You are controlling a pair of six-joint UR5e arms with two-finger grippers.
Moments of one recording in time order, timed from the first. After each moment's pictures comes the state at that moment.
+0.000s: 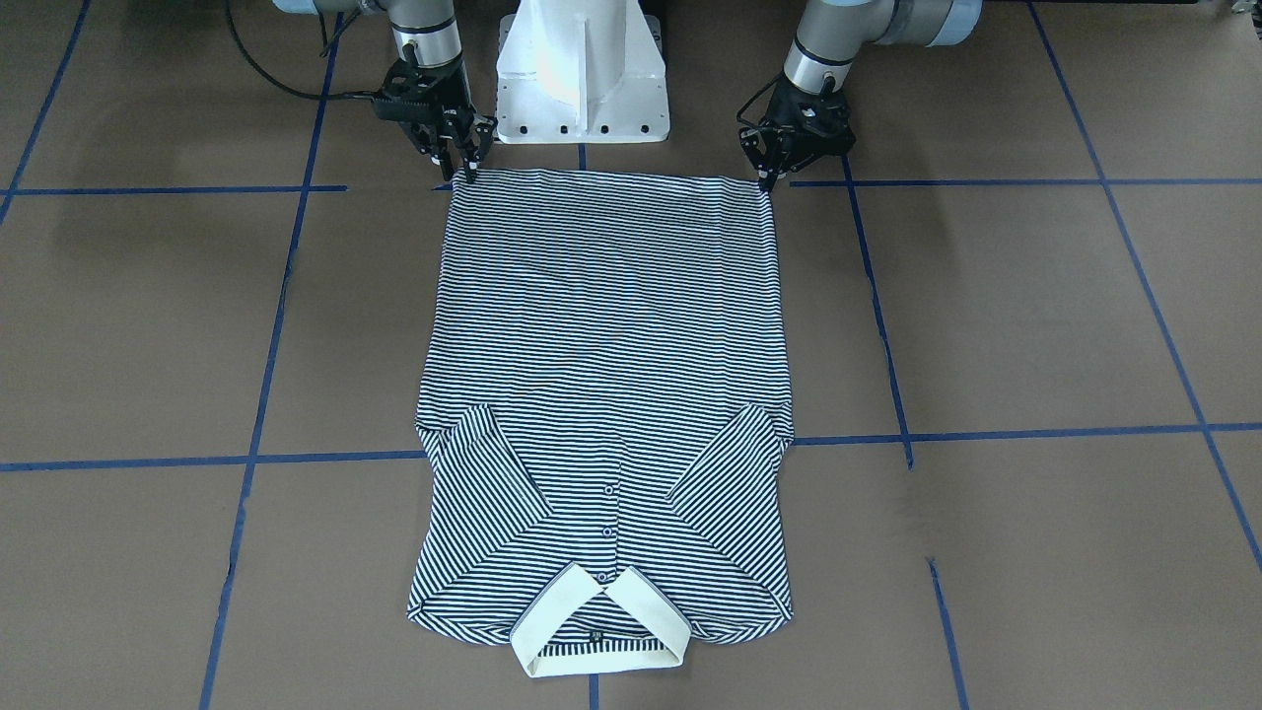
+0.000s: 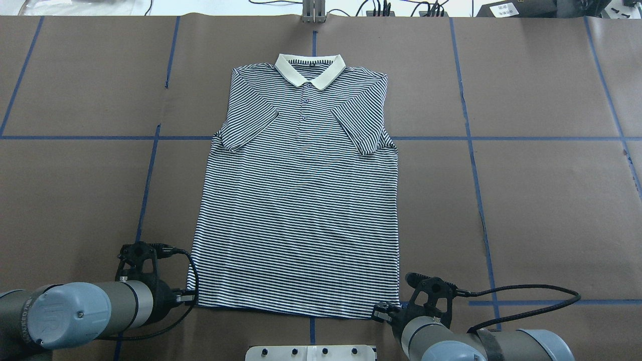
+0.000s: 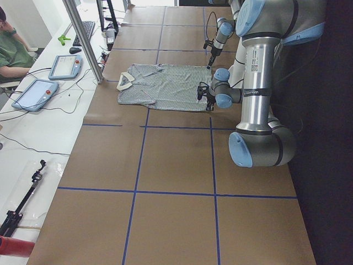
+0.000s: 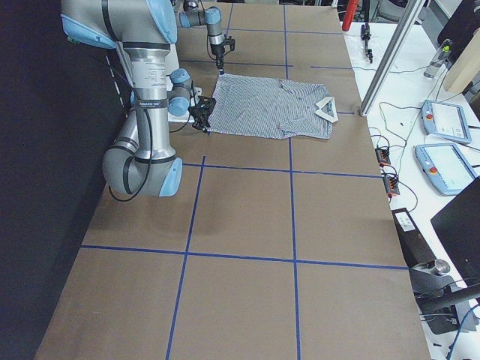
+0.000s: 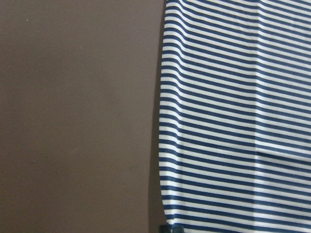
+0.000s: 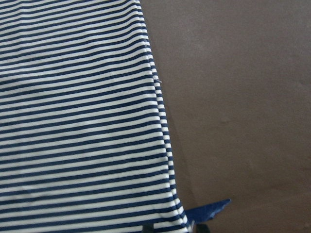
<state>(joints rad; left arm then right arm) -0.17 -1.58 -2.06 -2.00 -1.56 -1.48 -0.02 -1.38 2.05 -1.44 1.29 1.88</state>
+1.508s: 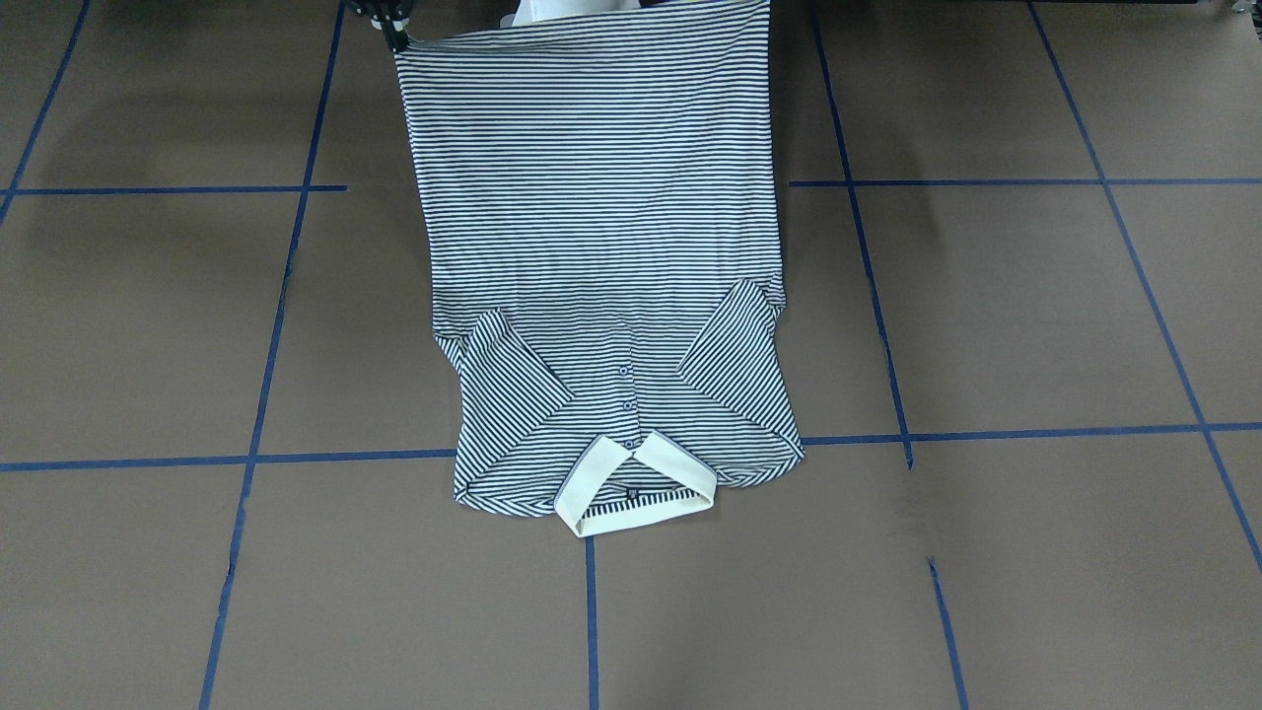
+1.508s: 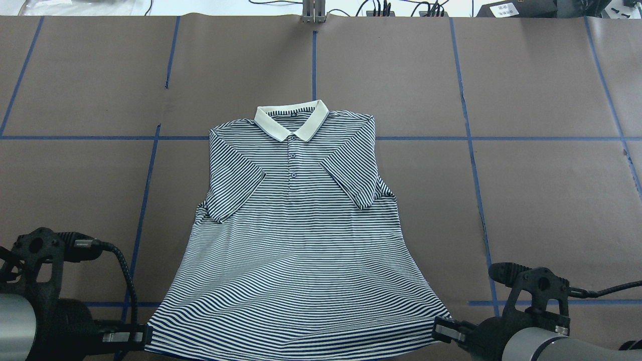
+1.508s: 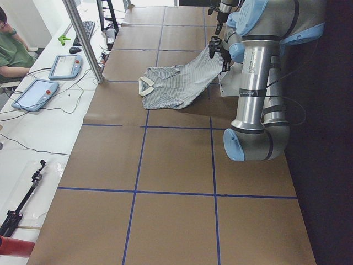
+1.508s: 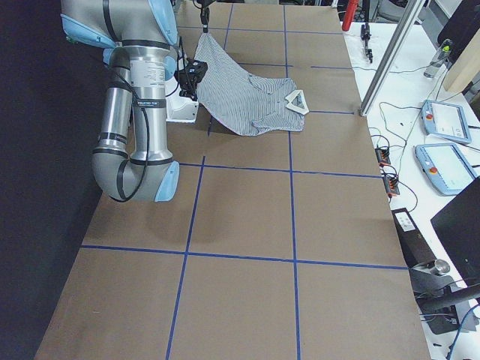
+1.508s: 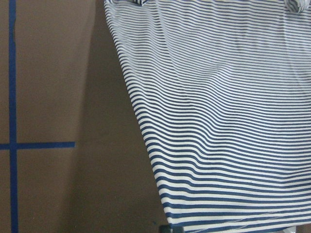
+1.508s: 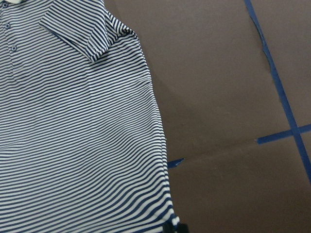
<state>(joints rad) -0.20 -1.75 -2.70 -1.28 -1.75 -1.46 -0.04 -1.46 2.65 -1.88 1.36 1.88</state>
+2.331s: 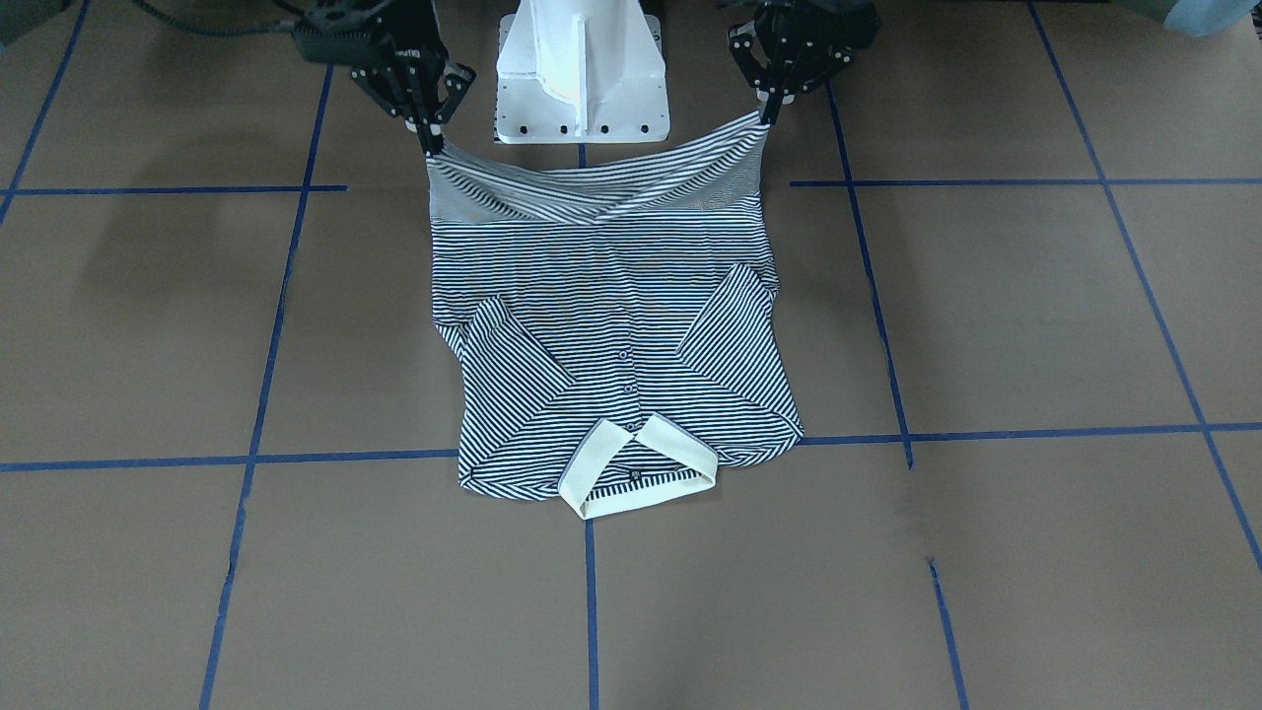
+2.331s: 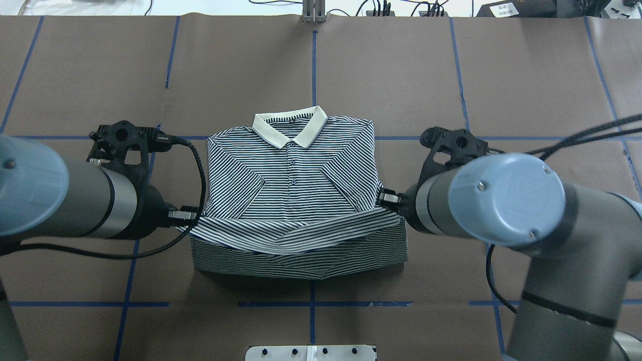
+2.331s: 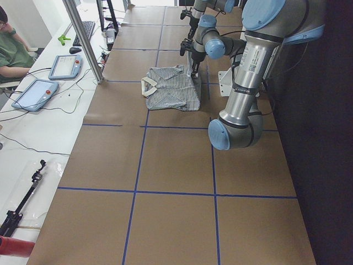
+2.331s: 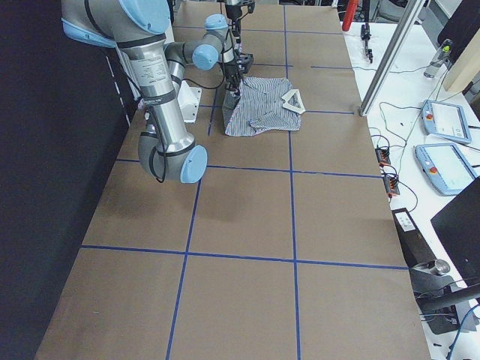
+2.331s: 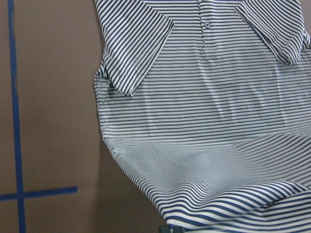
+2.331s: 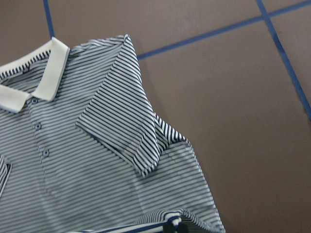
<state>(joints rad) -0.52 -1.99 -2.34 -1.23 -1.77 -1.15 0.46 -1.08 2.21 -1.88 1.64 1.56</state>
